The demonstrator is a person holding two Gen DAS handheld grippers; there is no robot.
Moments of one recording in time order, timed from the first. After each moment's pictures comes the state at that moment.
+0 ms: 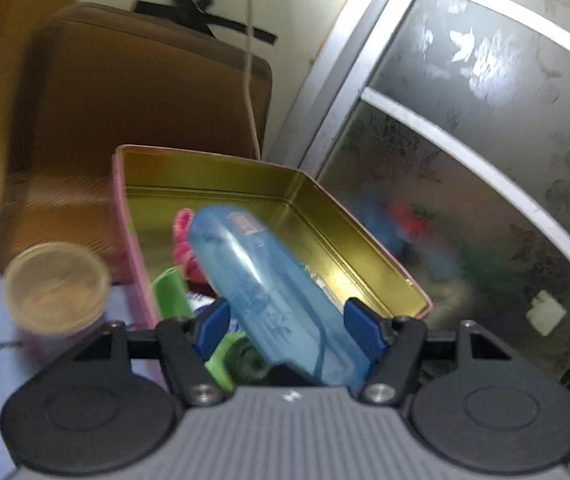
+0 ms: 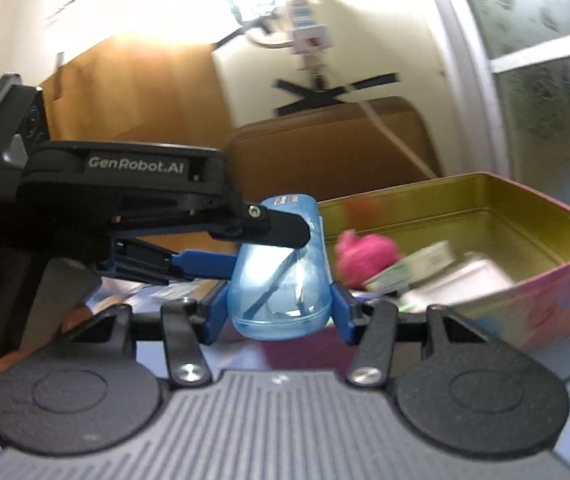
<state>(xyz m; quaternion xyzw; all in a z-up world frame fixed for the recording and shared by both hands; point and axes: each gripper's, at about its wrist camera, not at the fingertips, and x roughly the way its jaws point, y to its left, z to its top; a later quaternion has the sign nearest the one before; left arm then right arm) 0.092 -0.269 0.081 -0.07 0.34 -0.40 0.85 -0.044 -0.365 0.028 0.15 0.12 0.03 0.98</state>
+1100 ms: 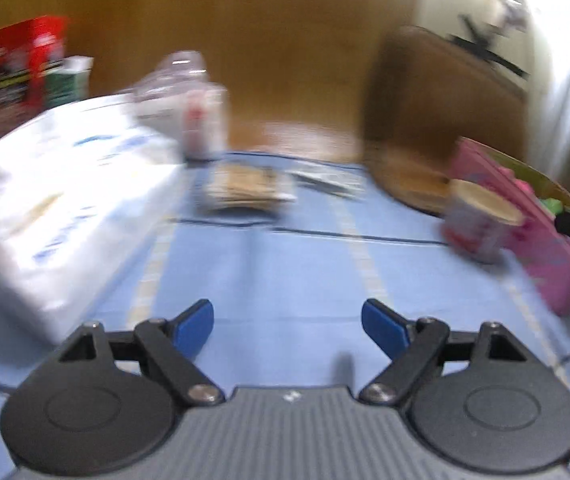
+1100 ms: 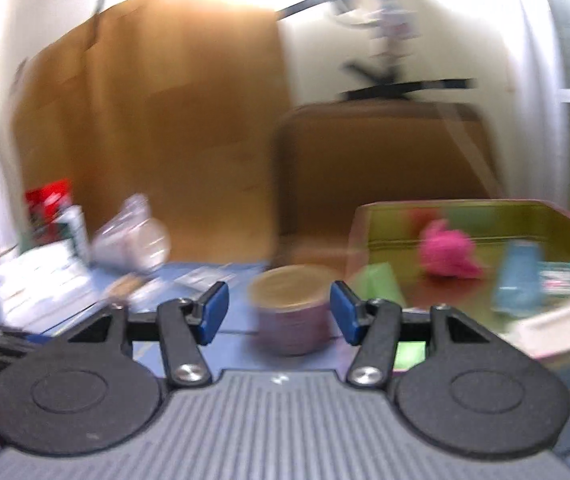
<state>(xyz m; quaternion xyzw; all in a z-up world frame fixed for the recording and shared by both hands) 0.056 0.022 0.006 -0.05 0.33 -0.11 0.94 0.001 -0.258 0.030 0.06 0.15 0.09 0.98</state>
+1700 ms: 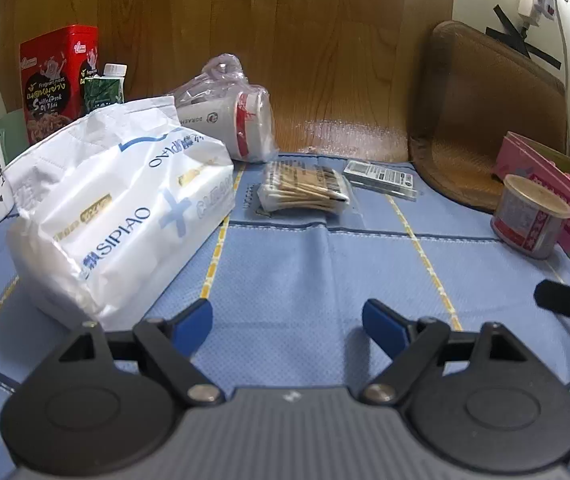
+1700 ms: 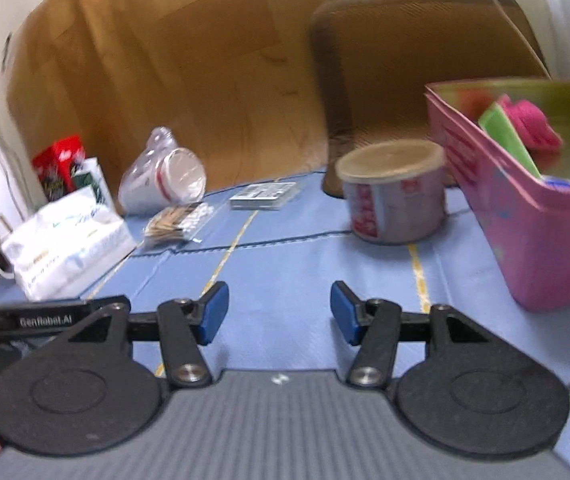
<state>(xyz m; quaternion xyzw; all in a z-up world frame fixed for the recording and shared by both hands) 0.065 0.023 -0.001 -0.01 0.33 -0.06 0.94 0.010 -0.224 -0.028 0.17 0.23 0.08 0.96</state>
